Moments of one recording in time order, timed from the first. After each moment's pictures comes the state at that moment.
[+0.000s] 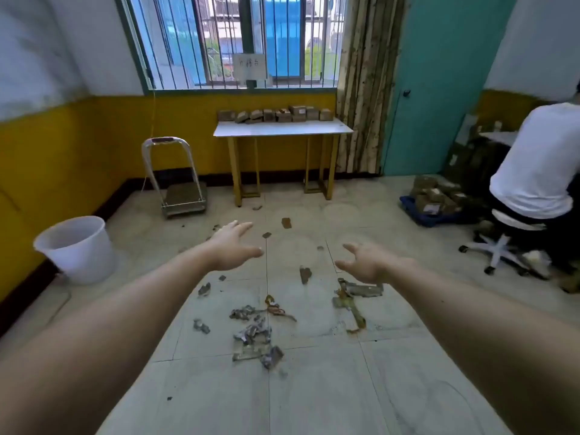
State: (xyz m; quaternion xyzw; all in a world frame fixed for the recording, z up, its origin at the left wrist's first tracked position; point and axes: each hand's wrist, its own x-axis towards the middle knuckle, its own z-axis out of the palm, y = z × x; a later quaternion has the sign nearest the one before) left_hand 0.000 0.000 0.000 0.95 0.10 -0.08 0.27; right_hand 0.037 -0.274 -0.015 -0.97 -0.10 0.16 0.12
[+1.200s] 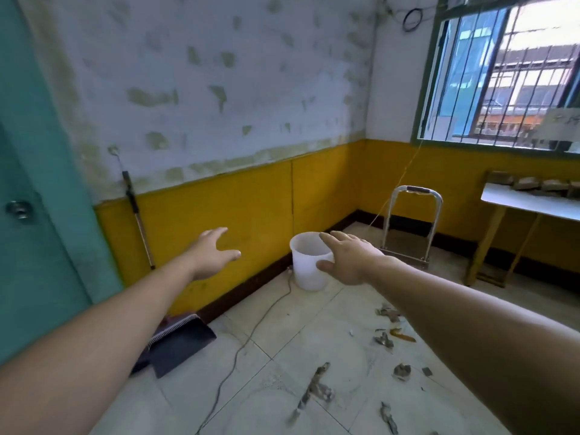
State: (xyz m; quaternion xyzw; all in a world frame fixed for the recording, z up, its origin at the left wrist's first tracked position) left_hand -0.253 0.525 0.066 0.81 0.48 0.17 0.29; right_hand -0.020 0.376 0.070 -0.79 -0.62 0.01 0.03
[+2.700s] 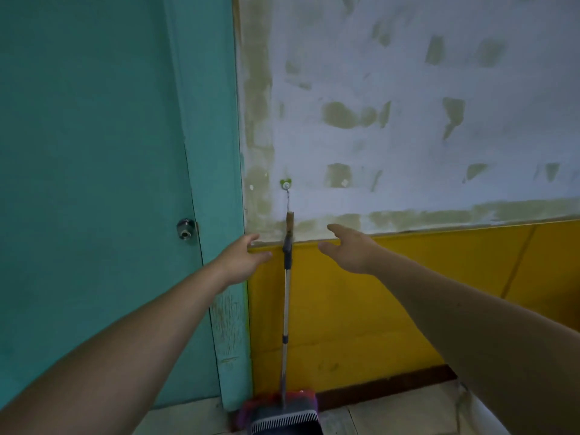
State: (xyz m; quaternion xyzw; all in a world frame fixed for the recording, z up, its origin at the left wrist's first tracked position) left_hand -0.413 1.008 0.088 0.63 0.64 0.33 0.29; right_hand -0.192 1.036 0.110 -0.59 -0.77 0.19 0.17
